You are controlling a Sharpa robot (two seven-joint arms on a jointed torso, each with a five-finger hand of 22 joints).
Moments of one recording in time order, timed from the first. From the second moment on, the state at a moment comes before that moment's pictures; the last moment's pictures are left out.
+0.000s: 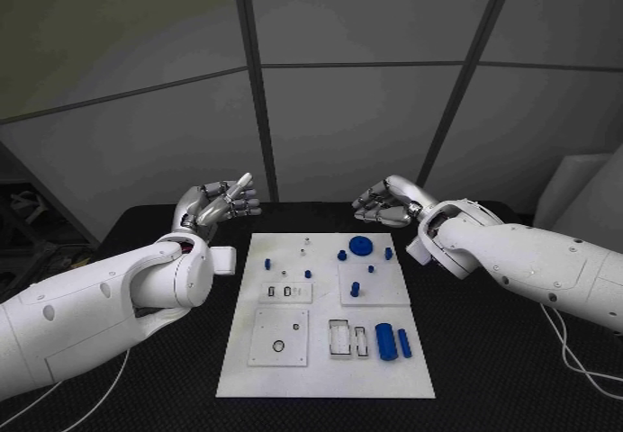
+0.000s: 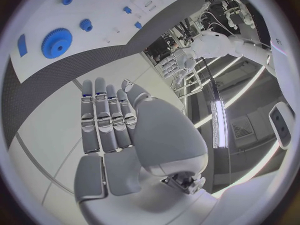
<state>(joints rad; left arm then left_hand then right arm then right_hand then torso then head) 1.08 -0.85 0.11 1.52 -0.01 -0.59 0.48 1.27 -0.01 0.06 0.13 0.05 0.88 0.21 0.19 0.09 0.99 0.16 0.20 0.09 1.03 0.12 0.29 0.17 0.17 0.89 0.23 0.44 0.23 1.22 -0.70 0.01 1.28 -1.02 -0.38 0.13 1.43 0.01 0.18 -0.04 0.25 0.99 0.18 0.10 0.07 1.13 0.13 0.08 0.06 1.21 0.08 0.16 0.10 0.16 0.93 0.20 0.39 0.17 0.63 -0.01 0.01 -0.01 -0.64</state>
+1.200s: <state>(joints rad) 1.06 -0.92 0.11 1.70 -0.05 -0.57 0.46 1.27 -0.02 0.05 0.11 0.05 0.88 0.21 0.17 0.08 0.99 0.16 0.18 0.08 1.03 0.12 0.28 0.19 0.17 0.89 0.22 0.46 0.25 1.23 -0.65 0.01 1.34 -1.62 -0.16 -0.17 1.38 -0.14 0.32 0.04 0.23 1.03 0.14 0.07 0.07 1.14 0.09 0.07 0.07 1.46 0.00 1.01 0.84 0.11 1.27 0.11 1.31 1.07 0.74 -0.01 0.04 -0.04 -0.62</state>
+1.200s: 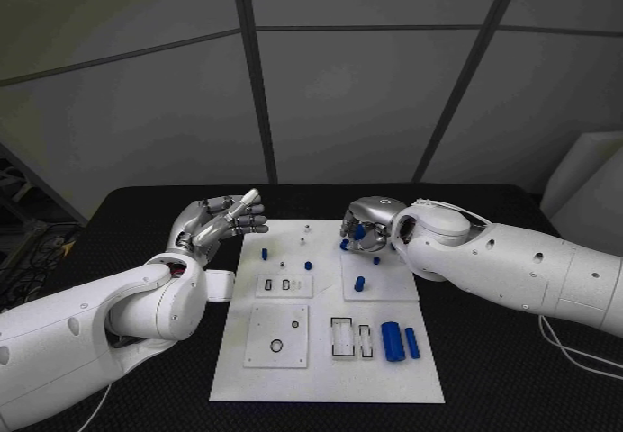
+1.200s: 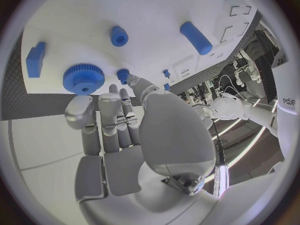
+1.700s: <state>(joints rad) 1.06 -0.93 0.11 1.70 -0.05 -0.57 0.46 1.27 -0.02 0.05 0.11 0.05 0.88 0.21 0.17 0.07 0.98 0.16 0.18 0.08 1.03 0.12 0.28 0.19 0.17 0.89 0.22 0.46 0.25 1.23 -0.62 0.01 1.30 -1.64 -0.13 -0.18 1.39 -0.13 0.35 0.05 0.23 1.03 0.14 0.07 0.07 1.16 0.08 0.07 0.07 1.46 0.00 1.13 0.96 0.09 1.32 0.11 1.38 1.18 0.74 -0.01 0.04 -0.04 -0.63</state>
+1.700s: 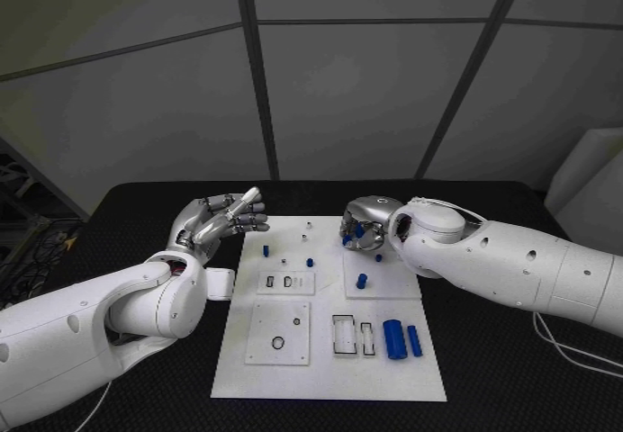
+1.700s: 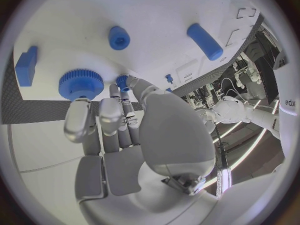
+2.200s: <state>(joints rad) 1.06 -0.93 0.11 1.70 -0.05 -0.57 0.46 1.27 -0.02 0.05 0.11 0.05 0.88 0.21 0.17 0.07 0.98 0.16 0.17 0.08 1.03 0.12 0.28 0.19 0.17 0.89 0.22 0.46 0.25 1.24 -0.62 0.01 1.31 -1.65 -0.13 -0.18 1.41 -0.12 0.41 0.03 0.20 1.10 0.13 0.09 0.08 1.24 0.07 0.07 0.08 1.47 -0.01 1.23 1.05 0.07 1.39 0.10 1.45 1.30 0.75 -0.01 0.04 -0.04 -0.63</state>
